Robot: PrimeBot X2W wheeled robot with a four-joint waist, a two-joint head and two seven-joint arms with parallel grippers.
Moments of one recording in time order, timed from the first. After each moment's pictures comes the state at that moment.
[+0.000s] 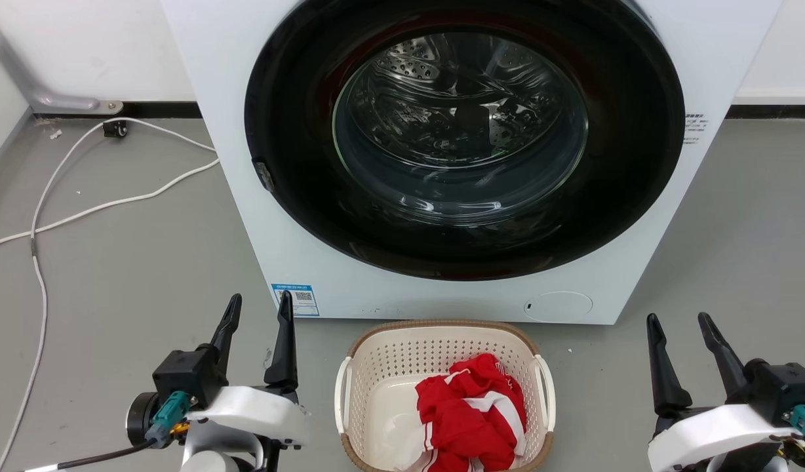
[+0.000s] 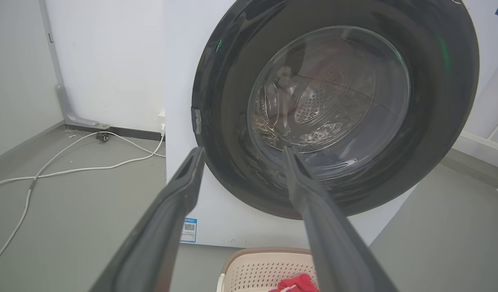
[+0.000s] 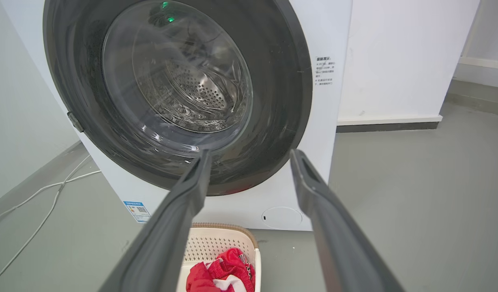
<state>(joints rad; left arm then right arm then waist) -0.09 0.05 -0.09 0.17 -0.26 -0.04 -0.21 0.04 -0.05 -0.05 0.04 0.16 0.13 -0.10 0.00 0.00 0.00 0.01</state>
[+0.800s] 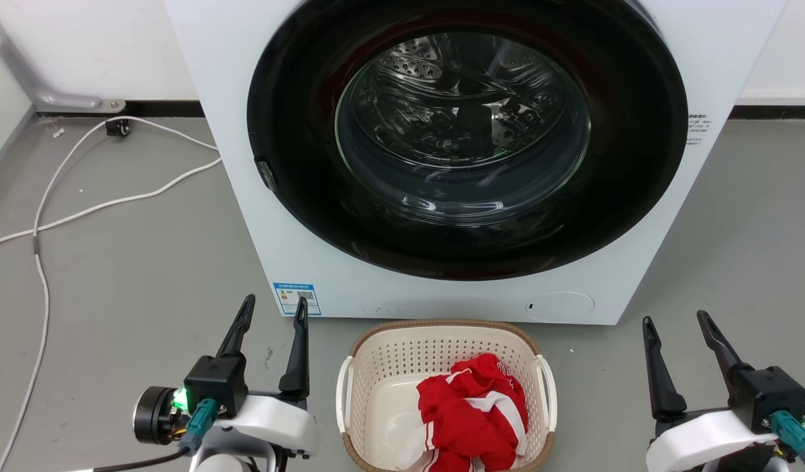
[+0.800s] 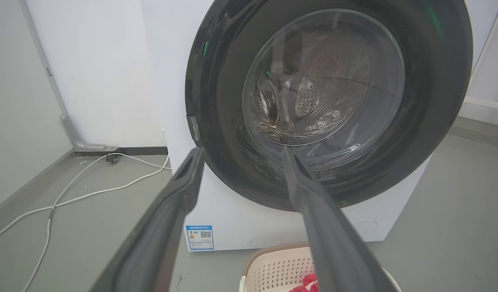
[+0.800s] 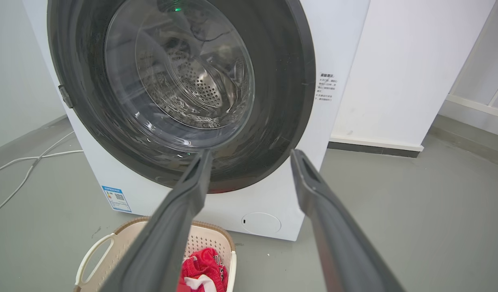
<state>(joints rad) -0.09 0.05 -0.11 0.20 -0.10 -0.03 -0.25 0.05 -0.05 -0.05 0.03 -0.01 0.13 -0.14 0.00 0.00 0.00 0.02</state>
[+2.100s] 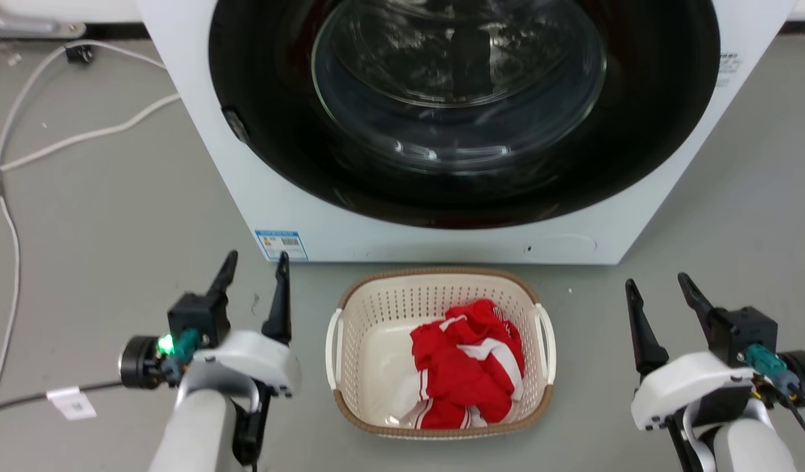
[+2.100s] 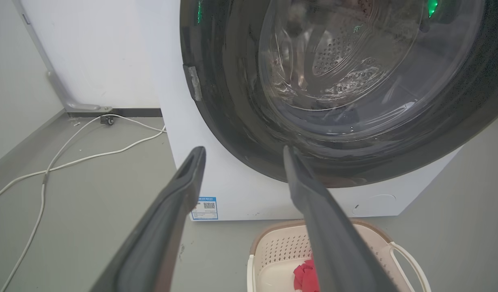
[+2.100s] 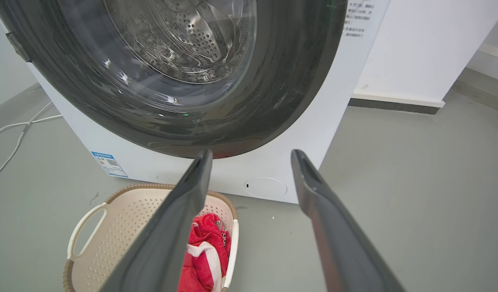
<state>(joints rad) -0.28 0.07 -0.08 0.39 -0.13 -0.04 -0.23 -0.11 -0.05 -0.04 0.18 -0.01 0.13 -0.07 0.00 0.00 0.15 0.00</state>
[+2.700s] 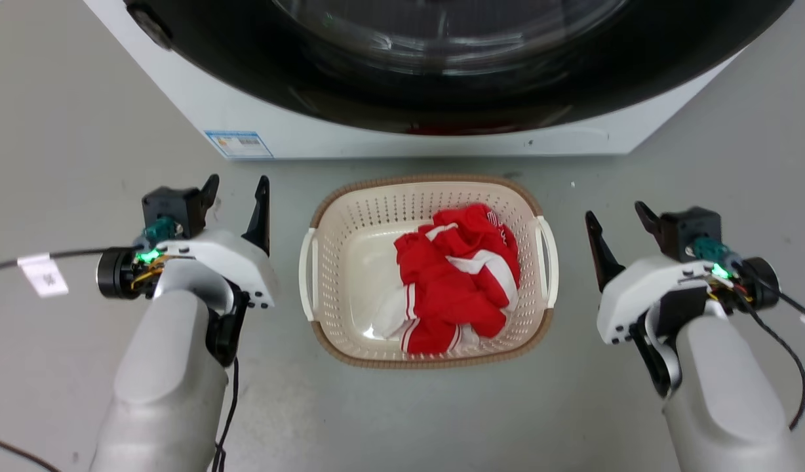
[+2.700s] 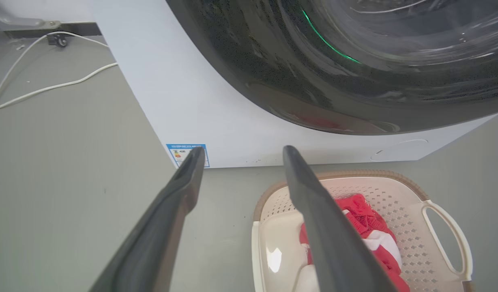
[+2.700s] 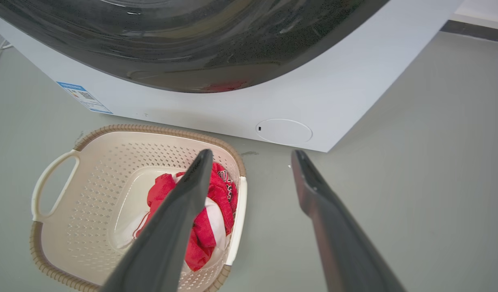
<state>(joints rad) -0.61 0.14 -0.07 0.70 -0.20 -0.10 -0.16 -0.46 -0.05 0.02 0.51 -0.02 0.13 -0.02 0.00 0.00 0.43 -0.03</state>
